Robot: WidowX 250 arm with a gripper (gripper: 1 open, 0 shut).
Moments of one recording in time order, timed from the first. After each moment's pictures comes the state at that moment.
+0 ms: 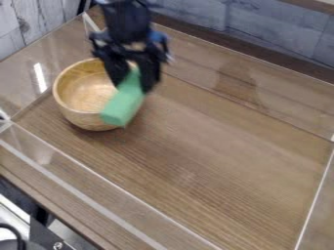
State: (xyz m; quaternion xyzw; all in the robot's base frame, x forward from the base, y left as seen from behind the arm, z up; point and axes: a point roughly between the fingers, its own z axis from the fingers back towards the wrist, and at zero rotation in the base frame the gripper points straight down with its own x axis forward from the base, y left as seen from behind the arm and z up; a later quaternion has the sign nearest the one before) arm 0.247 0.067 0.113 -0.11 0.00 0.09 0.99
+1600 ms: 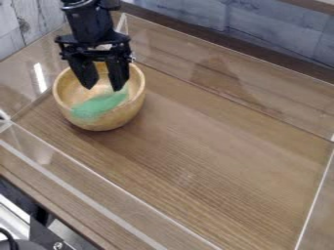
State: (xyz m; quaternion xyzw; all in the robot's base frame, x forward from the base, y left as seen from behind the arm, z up) arm 0.248 0.100 0.089 -0.10 0.00 0.12 0.99
